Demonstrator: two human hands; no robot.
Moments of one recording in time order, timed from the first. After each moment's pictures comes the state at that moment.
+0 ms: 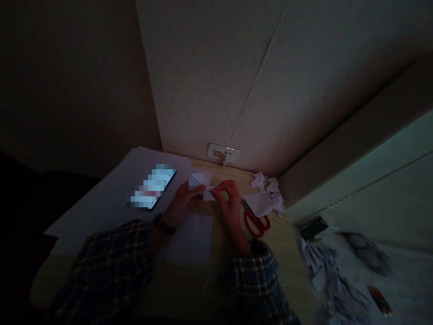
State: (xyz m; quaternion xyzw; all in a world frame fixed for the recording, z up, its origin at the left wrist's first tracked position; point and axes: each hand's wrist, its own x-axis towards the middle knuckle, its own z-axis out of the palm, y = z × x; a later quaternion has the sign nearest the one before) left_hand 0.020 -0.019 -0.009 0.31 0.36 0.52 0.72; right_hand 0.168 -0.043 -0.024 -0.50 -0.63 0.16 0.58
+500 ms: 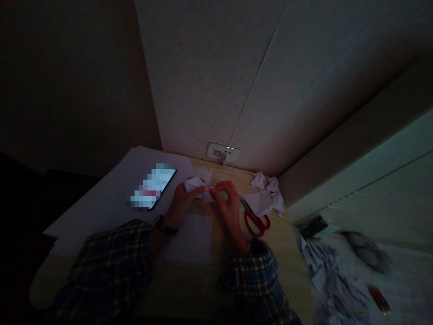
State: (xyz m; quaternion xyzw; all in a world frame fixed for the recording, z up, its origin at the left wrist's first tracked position) left_hand 0.022 -0.023 -0.007 0.35 0.44 0.53 0.63; right_hand 0.165 -0.044 -0.021 -0.52 -0.60 0.21 0.57
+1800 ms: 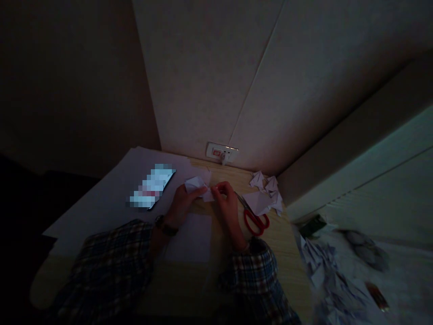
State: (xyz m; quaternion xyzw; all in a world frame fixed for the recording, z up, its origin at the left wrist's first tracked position) left_hand 0.024 -0.023 -0.009 0.34 0.45 0.51 0.65; right_hand 0.165 -0.042 -0.030 -0.56 -0.55 0.27 0.55
